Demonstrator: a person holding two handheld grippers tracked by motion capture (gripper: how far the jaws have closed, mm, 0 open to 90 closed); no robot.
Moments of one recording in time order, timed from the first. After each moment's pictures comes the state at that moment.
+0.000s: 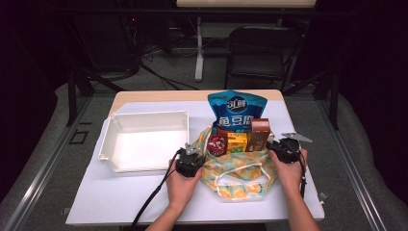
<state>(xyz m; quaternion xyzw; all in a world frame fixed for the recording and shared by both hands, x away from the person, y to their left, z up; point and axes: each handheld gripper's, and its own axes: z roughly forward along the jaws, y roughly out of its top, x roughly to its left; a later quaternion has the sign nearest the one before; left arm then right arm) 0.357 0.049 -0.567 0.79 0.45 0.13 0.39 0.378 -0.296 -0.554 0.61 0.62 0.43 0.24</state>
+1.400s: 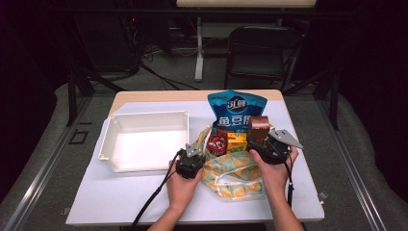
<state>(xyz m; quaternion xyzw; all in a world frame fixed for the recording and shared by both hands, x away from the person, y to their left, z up) 0.352 0.048 -0.567 0.79 0.45 0.15 0.40 0.340 -0.220 -0.488 0.55 0.61 0.47 0.33</state>
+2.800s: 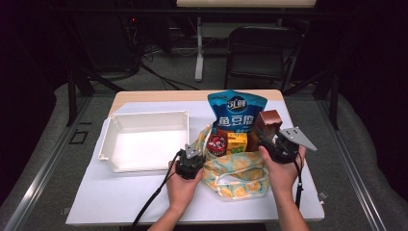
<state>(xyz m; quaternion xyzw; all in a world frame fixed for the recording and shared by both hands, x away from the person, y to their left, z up) 0.348 0.051 -0.565 0.77 0.44 0.15 0.42 0.325 -0.238 -0.460 0.52 0.59 0.51 0.36</state>
